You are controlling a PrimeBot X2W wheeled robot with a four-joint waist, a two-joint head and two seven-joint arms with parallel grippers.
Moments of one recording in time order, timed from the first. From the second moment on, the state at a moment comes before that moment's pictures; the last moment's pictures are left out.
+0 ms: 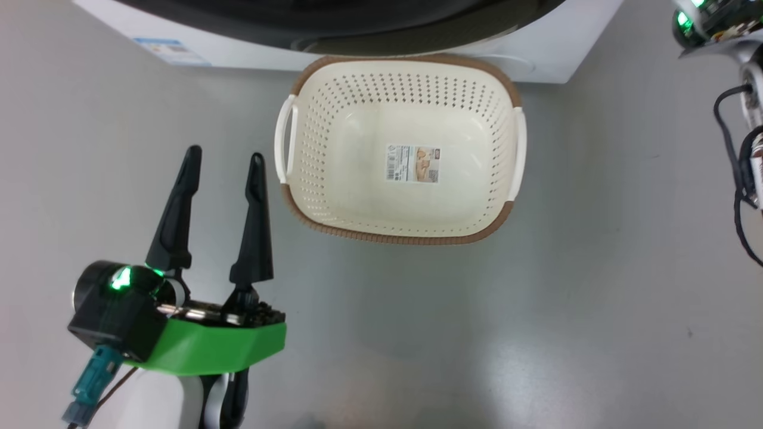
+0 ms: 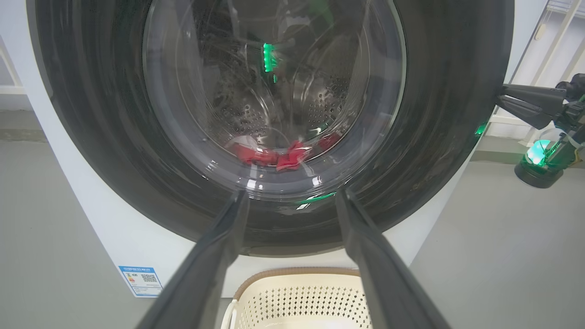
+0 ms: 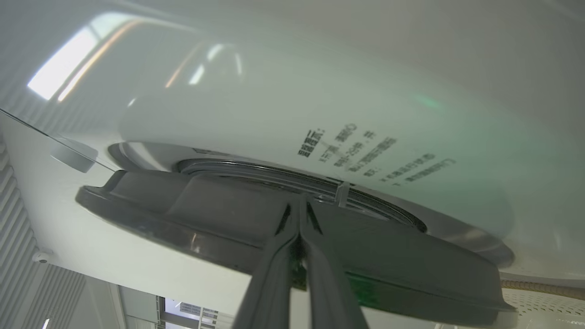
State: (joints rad) left arm -0.33 0.03 -0.15 -0.06 -0.26 0.00 -0.25; right arm -1.03 -0.29 0.17 0.41 1.66 0.13 0.39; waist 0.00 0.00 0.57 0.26
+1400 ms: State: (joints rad) left arm -0.34 0.03 -0.17 -0.02 -0.25 0.01 -0.25; right arm -0.99 -0.34 0.18 0.30 1.62 0.12 0.68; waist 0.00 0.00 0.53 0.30
